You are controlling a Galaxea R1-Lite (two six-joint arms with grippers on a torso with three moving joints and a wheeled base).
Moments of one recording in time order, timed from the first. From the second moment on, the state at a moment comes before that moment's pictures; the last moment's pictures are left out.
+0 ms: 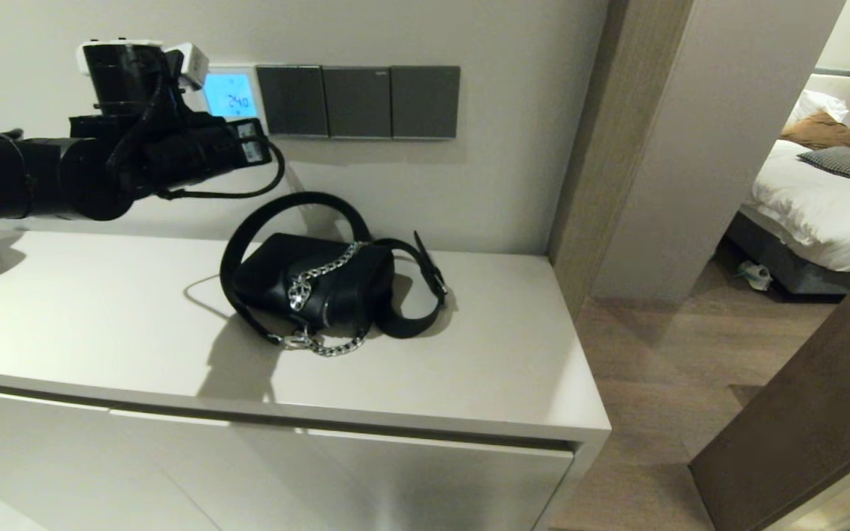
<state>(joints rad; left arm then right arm) -0.18 1.97 -1.67 -0.26 -0.05 -0.18 0.00 0.00 0.00 0.00 0.00 0.03</state>
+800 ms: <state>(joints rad) -0.18 1.89 -1.54 -0.32 -0.05 -0.18 0.00 0.00 0.00 0.00 0.00 0.03</state>
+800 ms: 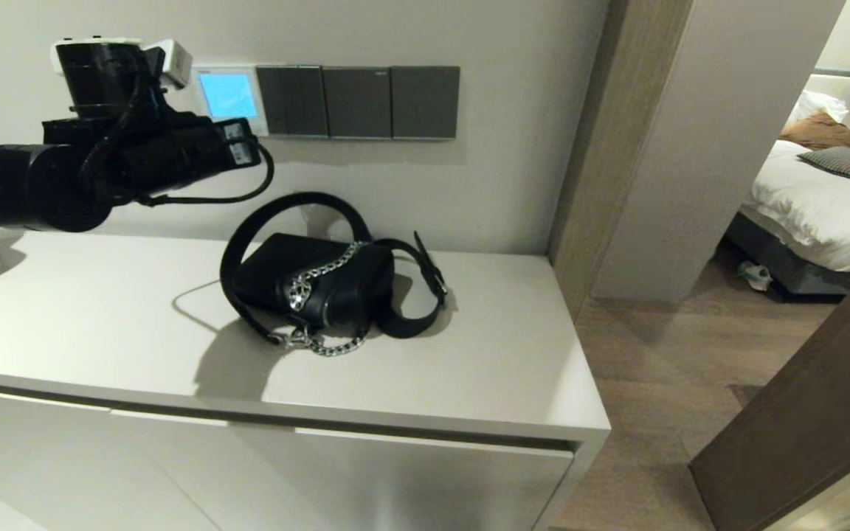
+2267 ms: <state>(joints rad) -0.13 0.40 -0.47 0.04 0.16 -0.02 0.00 0.00 0.00 0.01 0.00 0.03</state>
